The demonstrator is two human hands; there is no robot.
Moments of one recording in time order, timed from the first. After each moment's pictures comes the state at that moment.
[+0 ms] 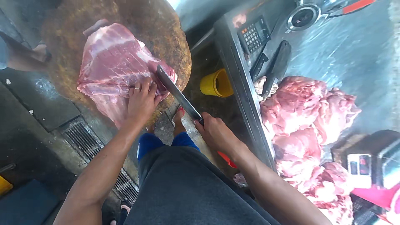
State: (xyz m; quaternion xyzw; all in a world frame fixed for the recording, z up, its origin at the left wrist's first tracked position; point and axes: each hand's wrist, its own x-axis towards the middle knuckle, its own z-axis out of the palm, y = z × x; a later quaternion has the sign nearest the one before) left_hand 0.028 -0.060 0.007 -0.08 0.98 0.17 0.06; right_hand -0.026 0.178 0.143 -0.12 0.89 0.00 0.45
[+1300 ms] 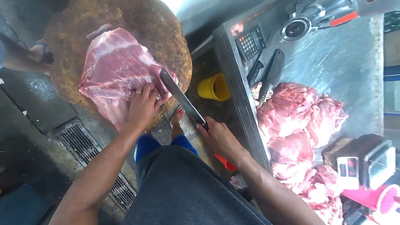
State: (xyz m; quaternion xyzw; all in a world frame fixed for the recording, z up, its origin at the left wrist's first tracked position) left_hand 0.033 -0.067 0.003 -0.06 0.98 0.21 0.03; right_hand -0.023 0.185 0.145 -0.13 0.90 -0.02 0.42
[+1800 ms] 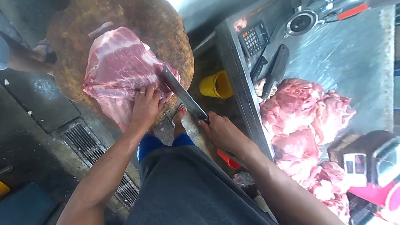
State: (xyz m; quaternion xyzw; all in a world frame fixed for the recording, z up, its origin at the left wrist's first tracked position) left_hand 0.038 -0.060 -0.001 -0.06 0.98 0.20 0.02; right_hand -0.035 0.163 0.160 -0.10 0.88 0.04 0.46
